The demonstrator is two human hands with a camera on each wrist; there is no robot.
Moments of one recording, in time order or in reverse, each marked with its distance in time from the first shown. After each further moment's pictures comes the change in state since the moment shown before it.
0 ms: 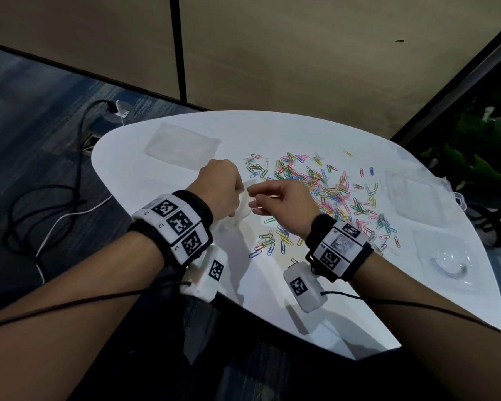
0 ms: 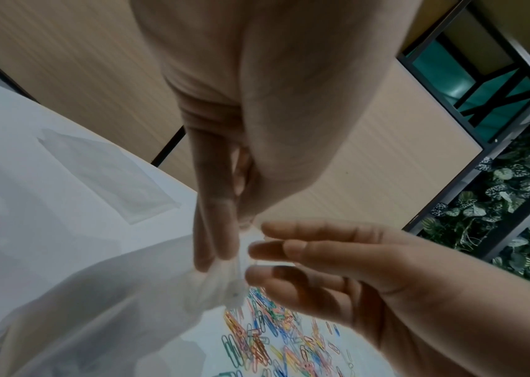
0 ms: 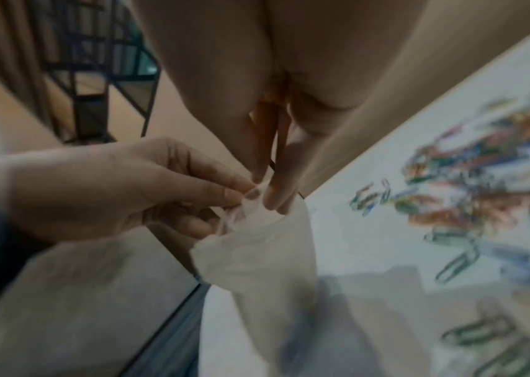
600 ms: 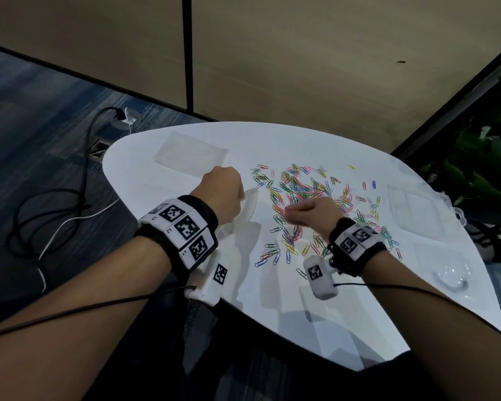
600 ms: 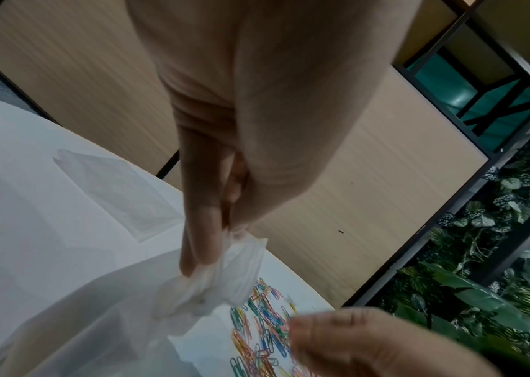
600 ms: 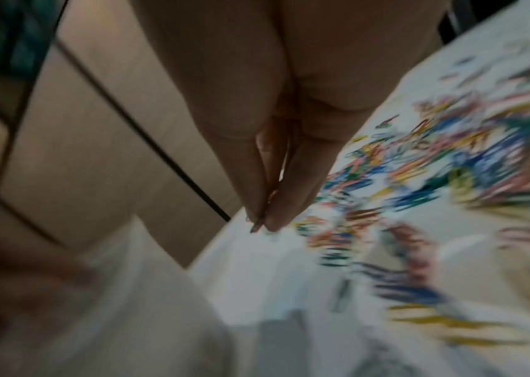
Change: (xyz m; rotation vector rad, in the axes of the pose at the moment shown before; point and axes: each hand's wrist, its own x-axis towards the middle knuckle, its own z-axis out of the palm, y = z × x) left_hand -0.008 -0.009 -0.015 0.041 0.000 0.027; right_hand 0.021 0.034 -0.047 -0.025 0.070 0.299
